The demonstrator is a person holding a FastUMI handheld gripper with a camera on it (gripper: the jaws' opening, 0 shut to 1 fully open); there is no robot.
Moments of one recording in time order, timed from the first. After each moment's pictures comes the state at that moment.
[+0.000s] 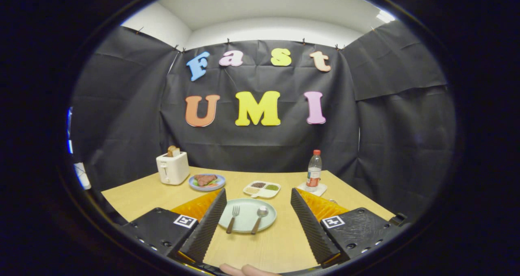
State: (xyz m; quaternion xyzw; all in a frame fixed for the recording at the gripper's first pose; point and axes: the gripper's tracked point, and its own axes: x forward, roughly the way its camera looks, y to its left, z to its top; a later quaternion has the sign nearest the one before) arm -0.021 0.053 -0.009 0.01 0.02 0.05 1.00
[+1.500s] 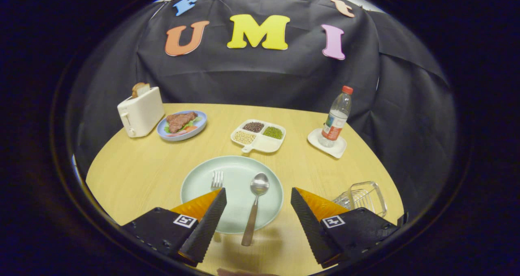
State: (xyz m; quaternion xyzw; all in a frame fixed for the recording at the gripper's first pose) arm 0.139 0.067 -0.133 -0.04 0.32 0.01 0.95
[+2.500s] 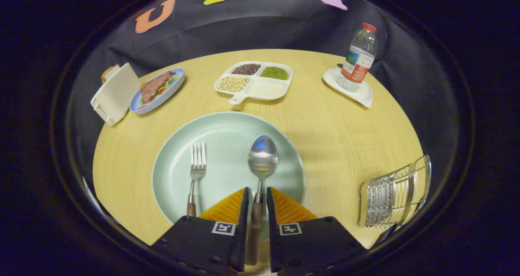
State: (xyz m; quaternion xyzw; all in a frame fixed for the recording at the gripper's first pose) arm 0.164 0.065 -0.217 0.03 0.50 0.00 0.87
